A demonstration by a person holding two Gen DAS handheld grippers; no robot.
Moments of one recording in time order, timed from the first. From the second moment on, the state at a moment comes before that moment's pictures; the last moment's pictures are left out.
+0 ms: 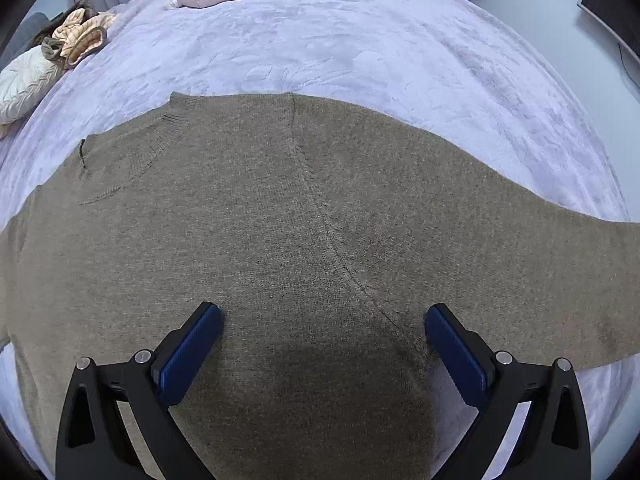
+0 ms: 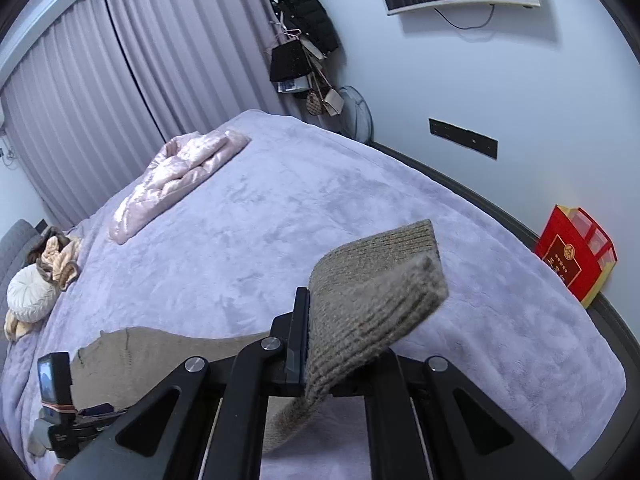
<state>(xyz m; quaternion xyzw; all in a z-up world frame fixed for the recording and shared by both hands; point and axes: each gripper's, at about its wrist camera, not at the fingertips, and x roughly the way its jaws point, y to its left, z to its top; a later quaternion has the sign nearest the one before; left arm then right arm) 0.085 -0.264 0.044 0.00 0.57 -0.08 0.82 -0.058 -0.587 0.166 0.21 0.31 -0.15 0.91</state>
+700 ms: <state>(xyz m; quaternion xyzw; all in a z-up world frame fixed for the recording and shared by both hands) 0.067 -0.117 0.042 -0.05 0.56 -0.02 0.82 0.008 -0.391 0.241 0.10 0.31 -0.04 0.95</state>
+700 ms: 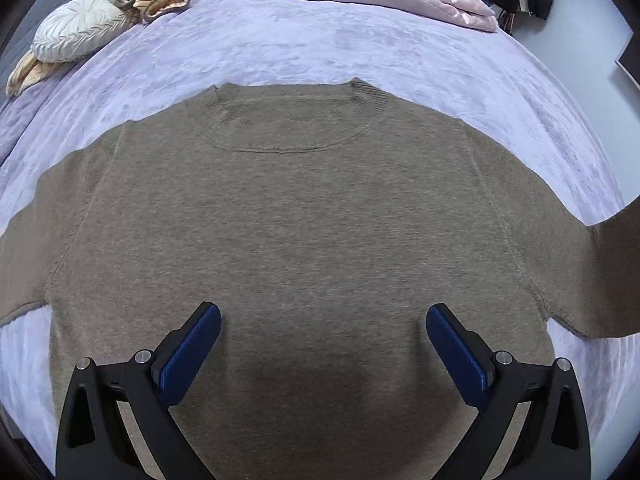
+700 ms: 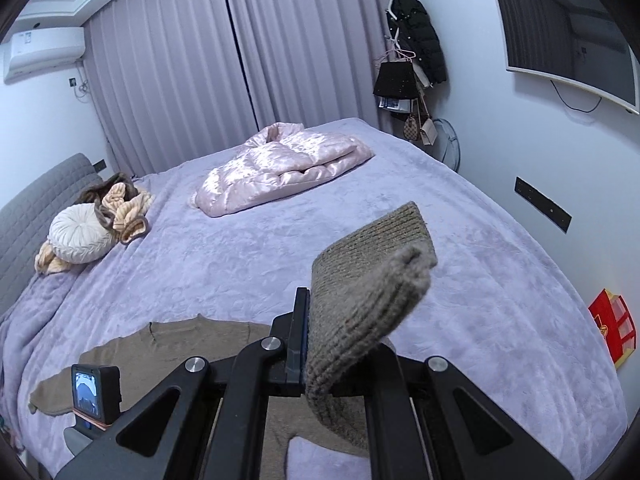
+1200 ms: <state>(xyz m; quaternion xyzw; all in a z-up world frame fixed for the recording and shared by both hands) 0.048 -0.041 0.026 -0.08 0.57 -0.02 0.82 0.042 -0.246 0.228 0.04 0.34 0.02 0.94</state>
